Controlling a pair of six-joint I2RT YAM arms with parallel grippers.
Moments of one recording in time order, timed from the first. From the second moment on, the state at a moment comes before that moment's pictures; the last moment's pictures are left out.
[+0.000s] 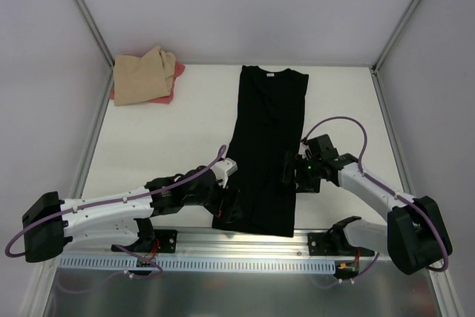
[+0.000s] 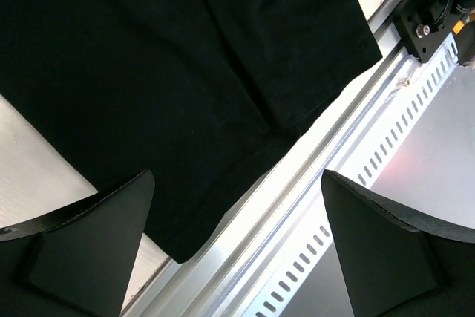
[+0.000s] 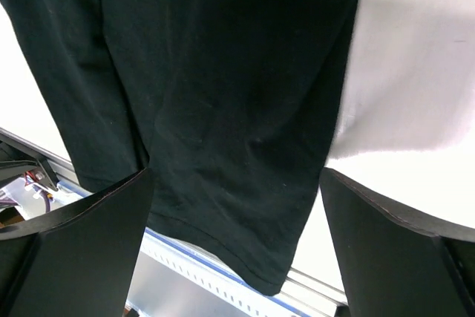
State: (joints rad) left arm -1.12 0.99 0.51 -0.22 0.07 -0.57; right arm 0.41 1.17 0.57 -0.51 -0.35 0.59
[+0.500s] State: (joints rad) left arm -1.12 0.99 0.51 -0.20 0.07 -0.59; right arm 0.54 1.13 0.64 -0.54 -0.29 0.65
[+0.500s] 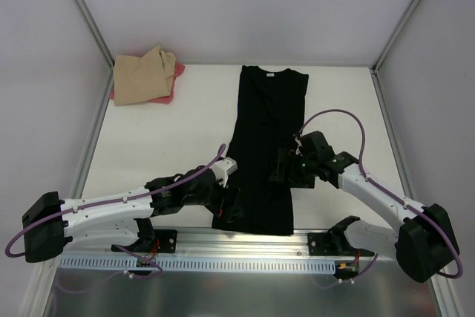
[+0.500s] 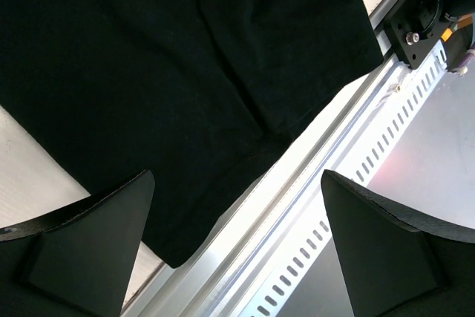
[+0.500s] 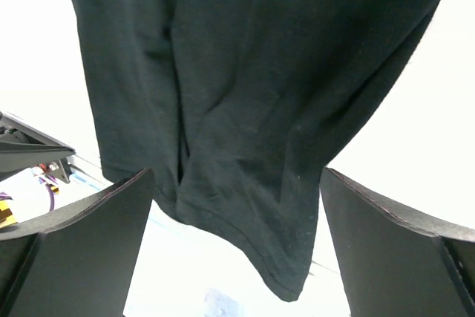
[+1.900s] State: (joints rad) left arm -1.12 0.99 0.48 -0.20 0.07 -0.59; right arm 0.61 1.29 0.62 -0.47 -0.22 0.69
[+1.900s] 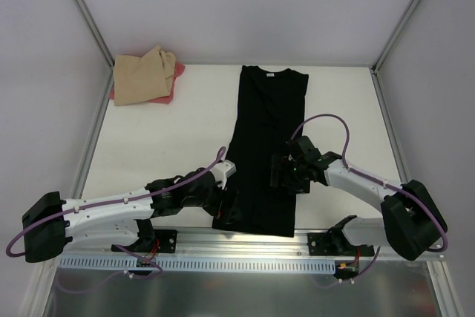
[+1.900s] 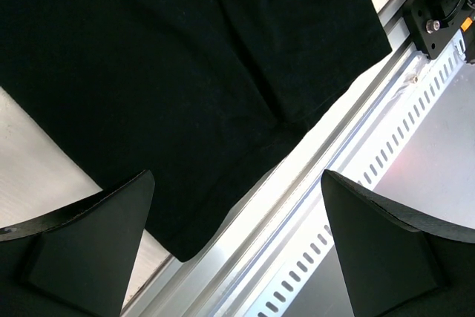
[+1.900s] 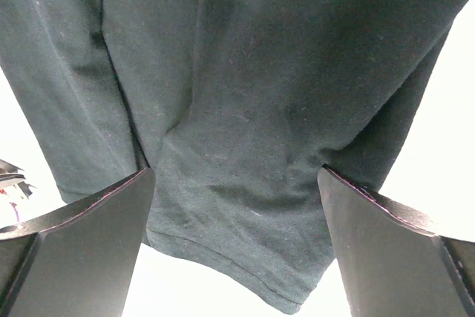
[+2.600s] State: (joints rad) left arm -1.12 0.96 0.44 -0.20 0.07 -0.60; right arm 0.61 1.19 0.63 -0.64 0.01 0.64
